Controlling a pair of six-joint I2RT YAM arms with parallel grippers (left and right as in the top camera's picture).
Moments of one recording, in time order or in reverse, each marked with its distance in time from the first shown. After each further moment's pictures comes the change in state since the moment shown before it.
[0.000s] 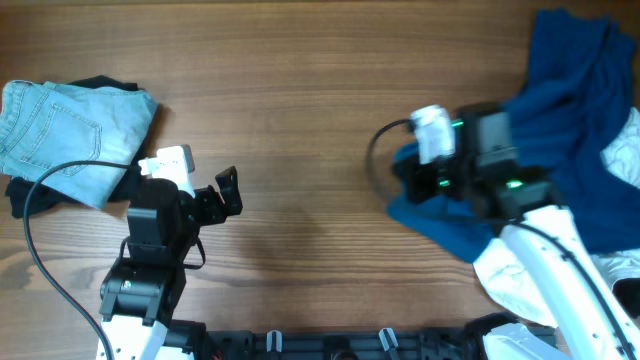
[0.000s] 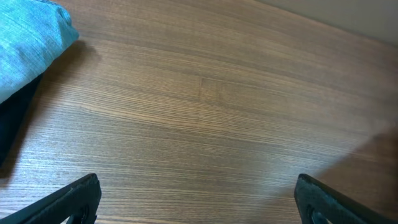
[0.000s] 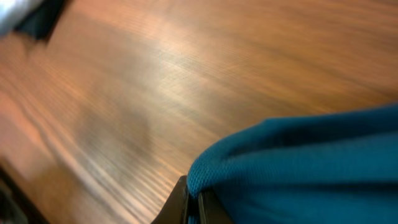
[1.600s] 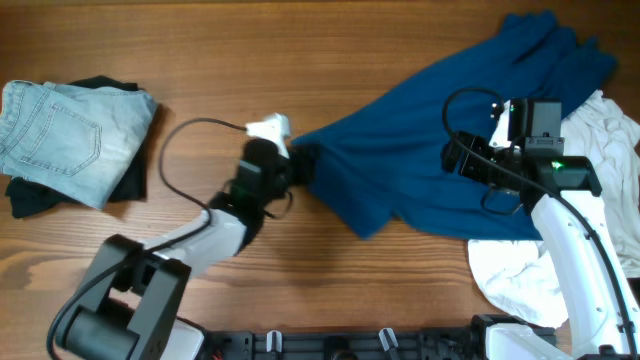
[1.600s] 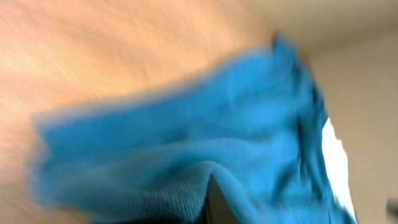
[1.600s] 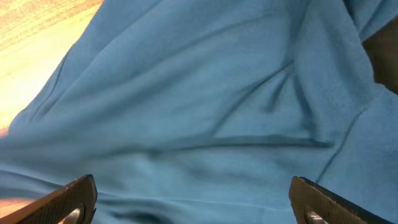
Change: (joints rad) left arm -0.334 0.845 0.016 0.962 0.185 -0.467; right arm -0.350 0.046 0.011 -0.085 0.257 0.312
